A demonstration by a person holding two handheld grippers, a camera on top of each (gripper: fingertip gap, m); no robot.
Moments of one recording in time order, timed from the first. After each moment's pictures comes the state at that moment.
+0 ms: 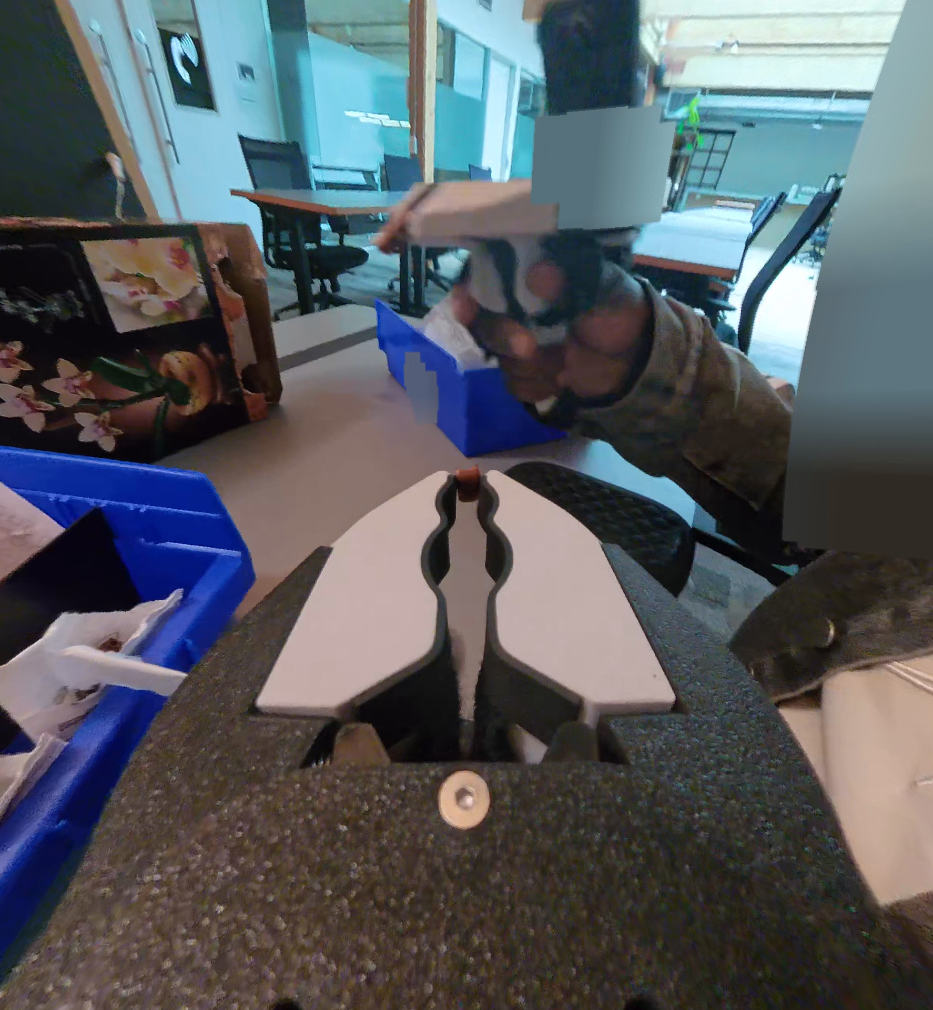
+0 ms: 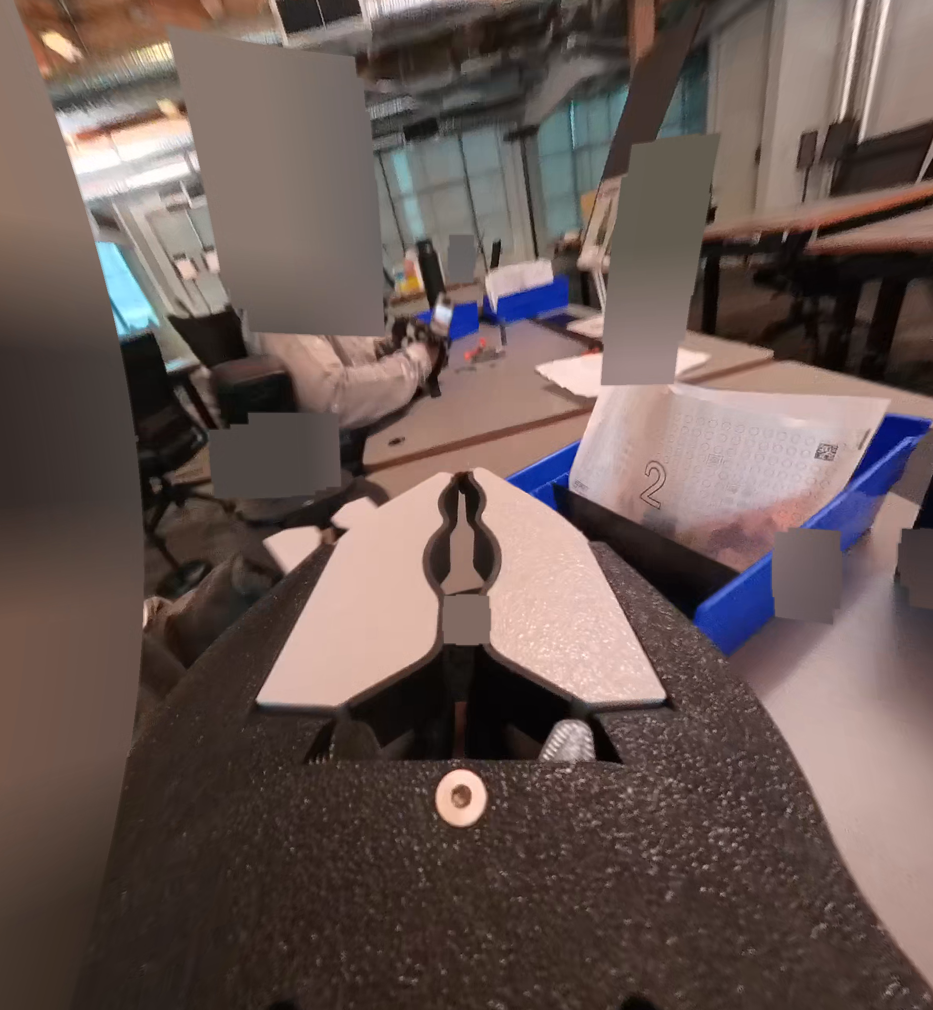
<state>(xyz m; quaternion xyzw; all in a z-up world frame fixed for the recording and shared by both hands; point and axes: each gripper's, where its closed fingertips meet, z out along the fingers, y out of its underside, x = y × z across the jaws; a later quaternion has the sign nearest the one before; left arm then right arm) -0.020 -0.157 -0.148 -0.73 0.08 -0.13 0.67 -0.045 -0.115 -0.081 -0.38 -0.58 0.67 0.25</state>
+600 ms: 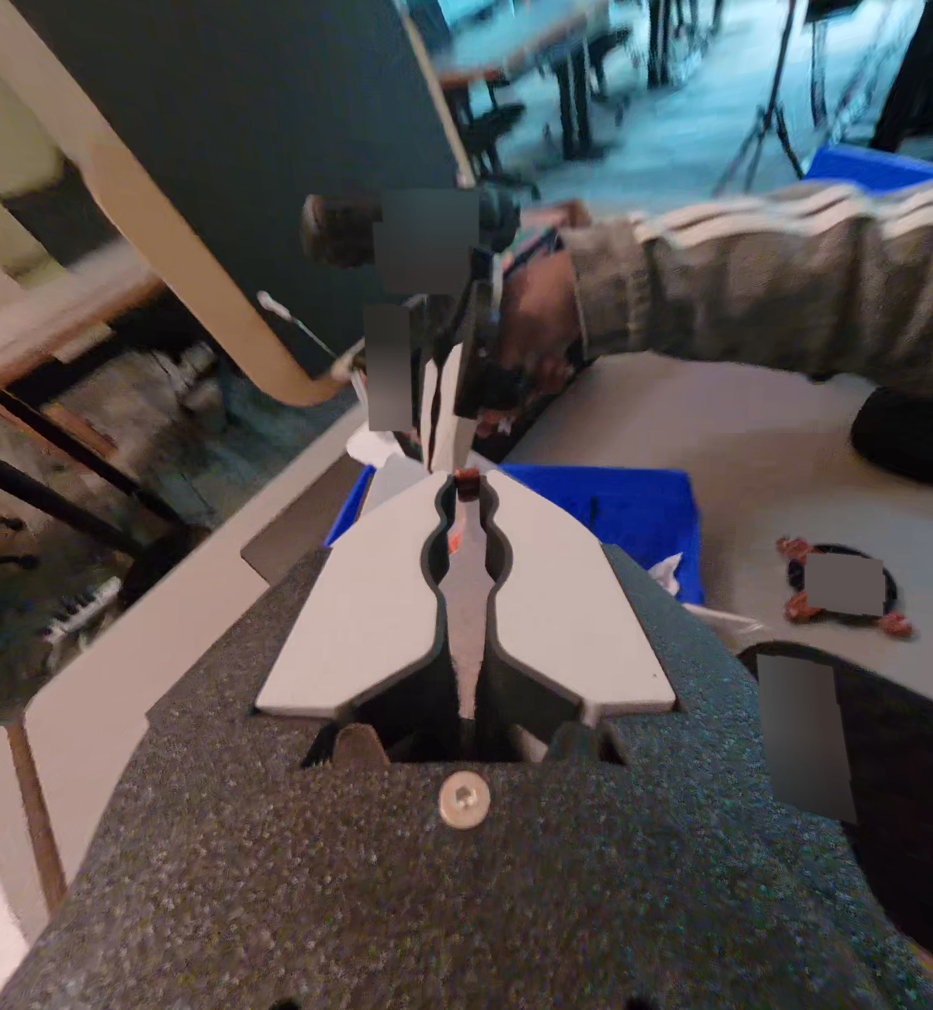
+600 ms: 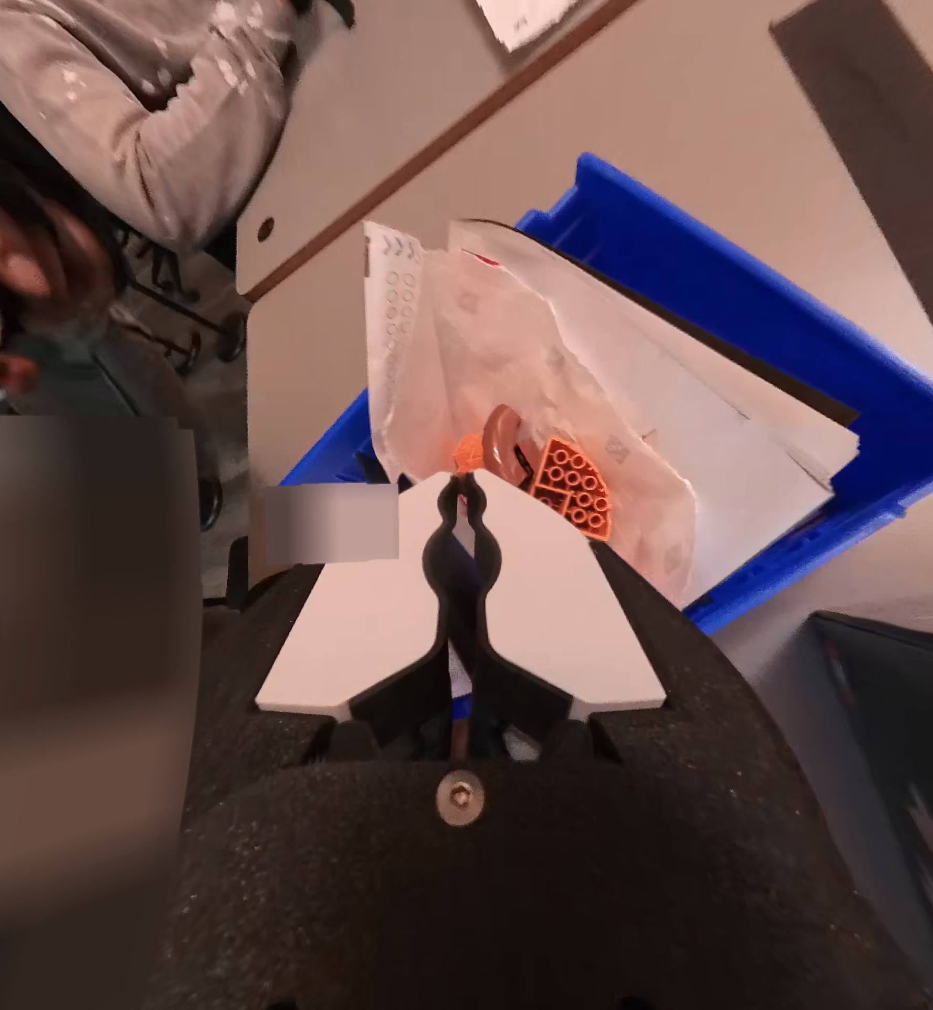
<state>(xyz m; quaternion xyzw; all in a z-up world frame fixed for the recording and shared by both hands) -0.270 -0.137 -0.052 -0.81 0.12 0.07 0.56 -0.301 -0.072 -0.152 -0.50 -0.74 0.44 -0.05</state>
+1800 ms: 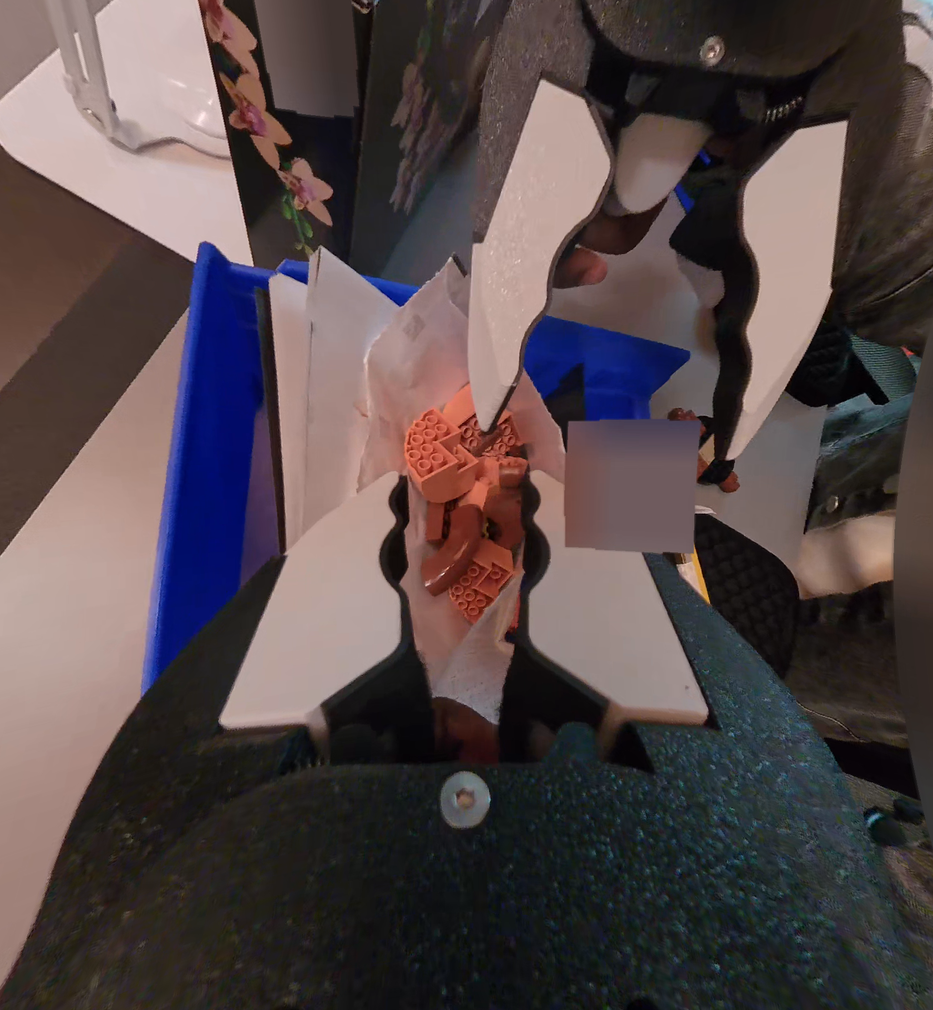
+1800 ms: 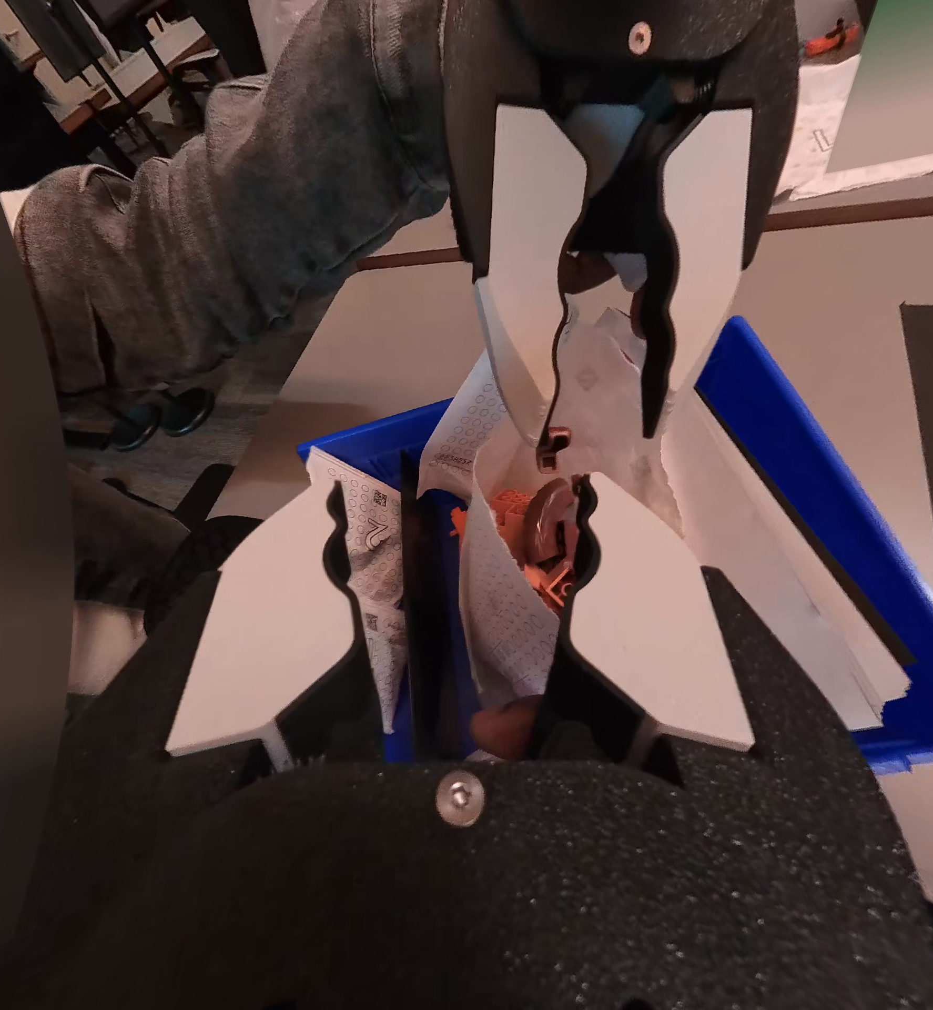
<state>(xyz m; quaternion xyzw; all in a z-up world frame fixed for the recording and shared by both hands) -0.330 -0.087 -0.150 -0.92 0.11 -0.22 0.32 -0.288 -0.100 -0.137 -0.28 -0.80 0.53 0.01</state>
